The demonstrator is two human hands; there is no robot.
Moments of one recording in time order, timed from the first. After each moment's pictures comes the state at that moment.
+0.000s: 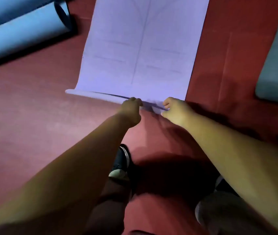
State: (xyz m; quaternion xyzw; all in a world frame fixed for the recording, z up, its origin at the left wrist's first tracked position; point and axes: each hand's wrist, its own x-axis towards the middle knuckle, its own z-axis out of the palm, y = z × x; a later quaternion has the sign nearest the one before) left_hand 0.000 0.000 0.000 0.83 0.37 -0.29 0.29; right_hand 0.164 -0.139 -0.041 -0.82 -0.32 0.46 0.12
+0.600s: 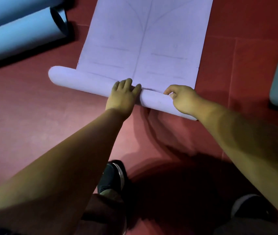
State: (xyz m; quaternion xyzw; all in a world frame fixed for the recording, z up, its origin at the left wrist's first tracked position) left_hand 0.016 0.052 -0.094 0.95 0.26 -0.15 -0.02; right_hand 0.216 -0.103 -0.087 -0.82 -0.38 0.39 0.17
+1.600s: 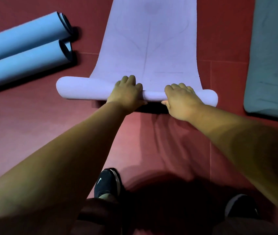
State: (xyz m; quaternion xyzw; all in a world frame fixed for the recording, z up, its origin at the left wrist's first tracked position) left_hand 0.059 0.031 -0.002 0.97 0.25 -0.07 0.04; right_hand 0.212 -0.141 -0.003 -0.83 -0.55 0.10 0.02
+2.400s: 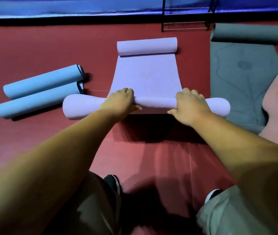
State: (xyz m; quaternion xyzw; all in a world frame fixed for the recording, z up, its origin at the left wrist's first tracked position) left_hand 0.001 -0.052 0.209 0.97 0.23 0.01 0.06; right_hand 0.170 -0.253 0.208 -0.90 -0.44 0.03 0.01
